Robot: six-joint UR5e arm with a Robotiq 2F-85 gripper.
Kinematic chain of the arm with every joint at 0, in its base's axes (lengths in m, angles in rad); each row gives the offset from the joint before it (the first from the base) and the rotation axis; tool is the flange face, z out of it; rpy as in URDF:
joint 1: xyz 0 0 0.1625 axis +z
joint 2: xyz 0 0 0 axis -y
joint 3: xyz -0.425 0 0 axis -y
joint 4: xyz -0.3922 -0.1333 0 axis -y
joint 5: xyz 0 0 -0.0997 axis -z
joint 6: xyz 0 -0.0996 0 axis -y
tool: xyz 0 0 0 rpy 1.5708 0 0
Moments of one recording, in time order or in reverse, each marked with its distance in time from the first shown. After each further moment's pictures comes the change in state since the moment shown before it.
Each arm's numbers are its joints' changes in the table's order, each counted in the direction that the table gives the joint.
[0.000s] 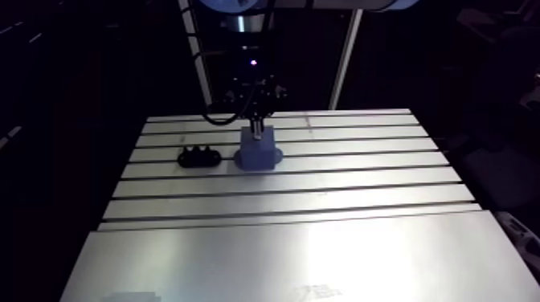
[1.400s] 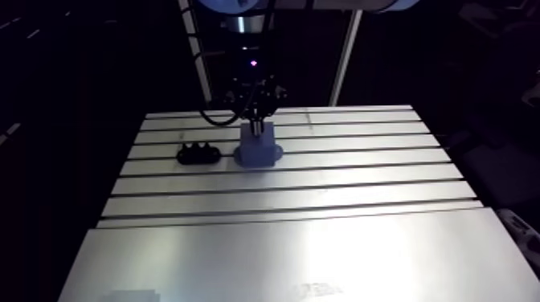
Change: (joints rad) arm 0.000 0.016 0.002 -0.001 0.000 -0.004
